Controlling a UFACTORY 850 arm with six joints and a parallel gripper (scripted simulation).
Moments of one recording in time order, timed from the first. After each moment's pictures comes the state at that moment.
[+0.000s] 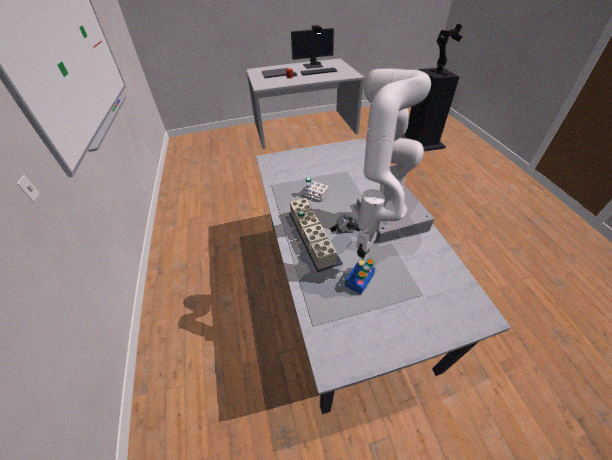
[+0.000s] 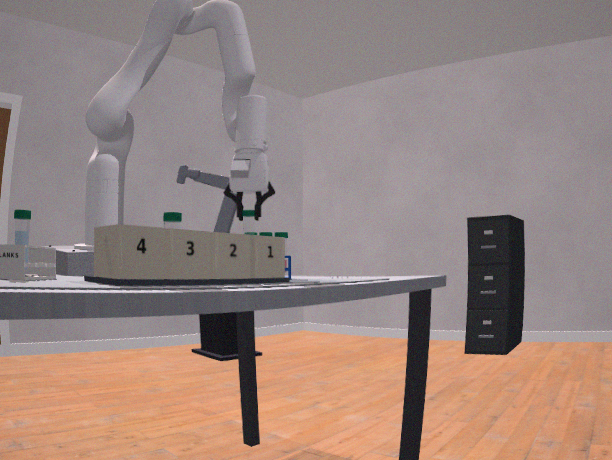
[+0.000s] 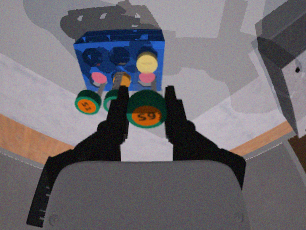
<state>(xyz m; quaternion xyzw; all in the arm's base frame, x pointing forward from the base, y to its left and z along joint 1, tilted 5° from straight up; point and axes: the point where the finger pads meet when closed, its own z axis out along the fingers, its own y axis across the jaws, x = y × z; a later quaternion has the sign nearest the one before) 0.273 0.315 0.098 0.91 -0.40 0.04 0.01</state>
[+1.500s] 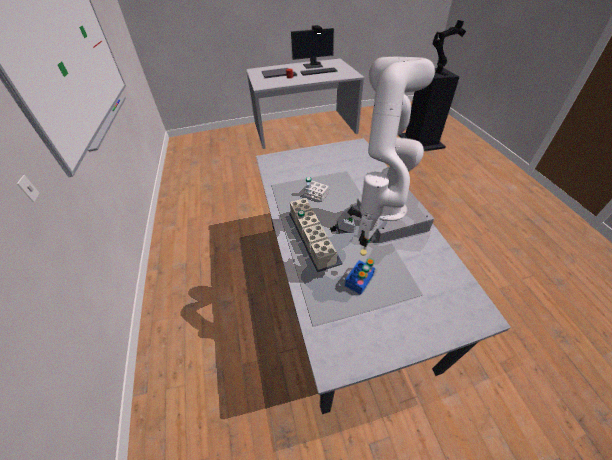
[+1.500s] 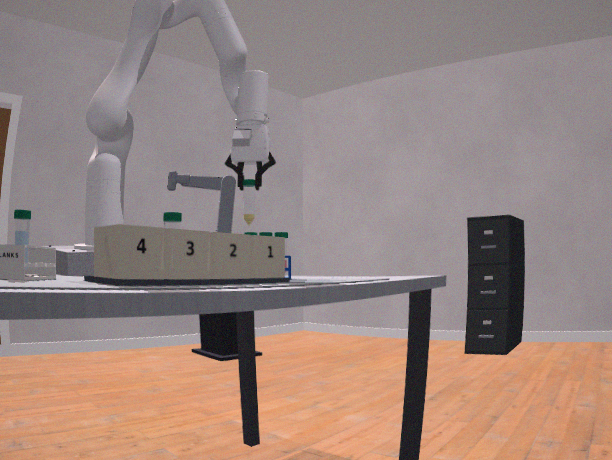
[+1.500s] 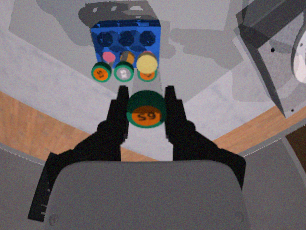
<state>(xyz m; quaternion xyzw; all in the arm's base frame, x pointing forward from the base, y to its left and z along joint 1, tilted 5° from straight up) 0.268 0.319 0.176 0.91 -0.40 0.04 0.01</state>
